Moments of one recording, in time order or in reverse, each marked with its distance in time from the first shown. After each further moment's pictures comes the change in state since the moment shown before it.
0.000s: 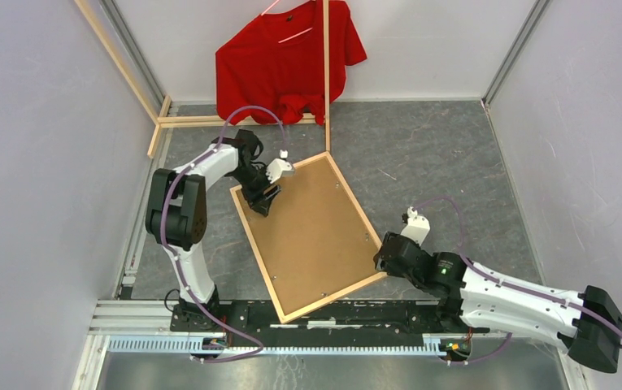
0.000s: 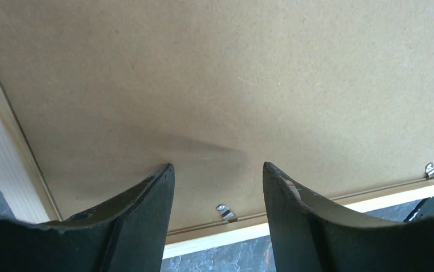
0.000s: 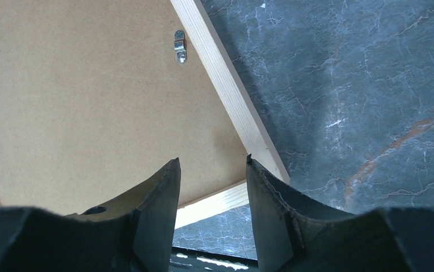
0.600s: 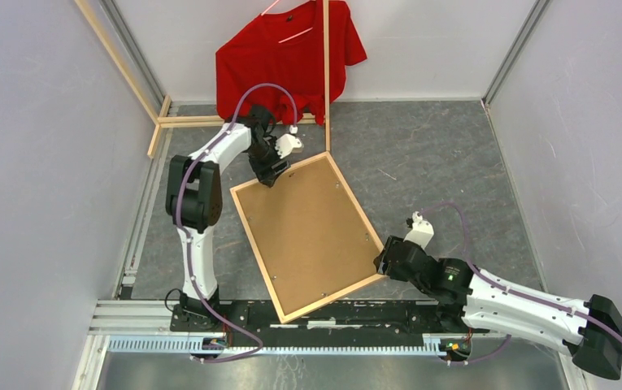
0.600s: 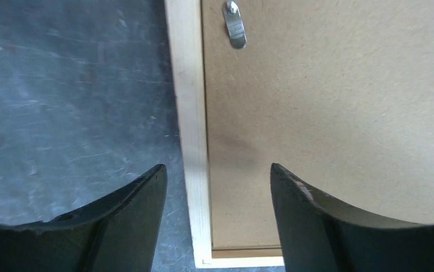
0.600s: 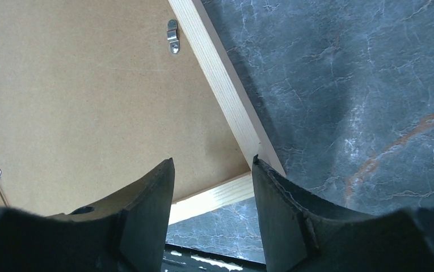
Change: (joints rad) left arm -0.056 0.186 0.378 0.011 -0.178 -0.022; right arm 0.000 -0.107 -0.083 0.027 -0.020 0.008
